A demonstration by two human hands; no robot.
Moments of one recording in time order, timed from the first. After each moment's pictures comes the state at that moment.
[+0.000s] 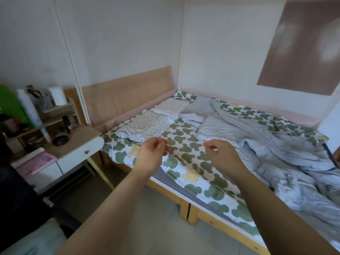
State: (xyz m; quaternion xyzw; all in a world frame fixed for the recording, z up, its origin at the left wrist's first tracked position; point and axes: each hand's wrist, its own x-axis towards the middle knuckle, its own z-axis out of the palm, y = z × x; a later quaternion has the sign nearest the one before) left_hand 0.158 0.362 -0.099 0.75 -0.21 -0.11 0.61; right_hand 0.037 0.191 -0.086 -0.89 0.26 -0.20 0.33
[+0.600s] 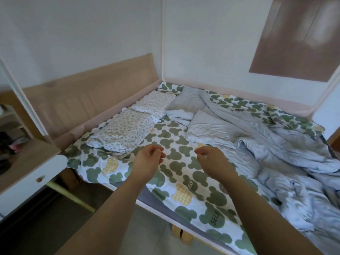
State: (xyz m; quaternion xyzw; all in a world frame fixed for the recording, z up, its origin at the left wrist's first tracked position) left_hand 0.338 0.171 -0.164 0.77 -0.20 -0.18 0.57; right_hand 0.215 0.015 -0.154 -0.88 0.34 -0.12 0.32
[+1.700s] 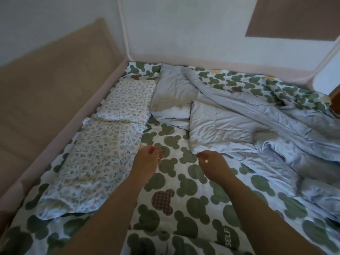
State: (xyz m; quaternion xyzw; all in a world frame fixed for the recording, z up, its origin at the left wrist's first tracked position) left_hand 0.795 -0.106 -0.253 0.79 -0.24 -0.32 0.46; right_hand 0.625 -0.218 -0.261 -0.81 0.48 -0.07 0.34
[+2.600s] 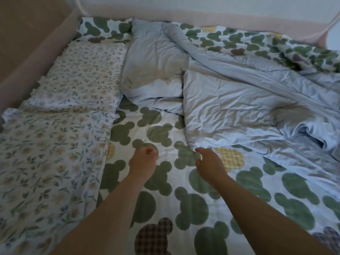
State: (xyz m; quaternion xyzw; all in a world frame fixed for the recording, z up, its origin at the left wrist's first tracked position) left_hand 0.905 -0.301 -0.539 0.83 -0.30 -0.33 0.33; right_hand 0.726 -0.390 -0.548 -0.78 0.56 -0.01 0.27
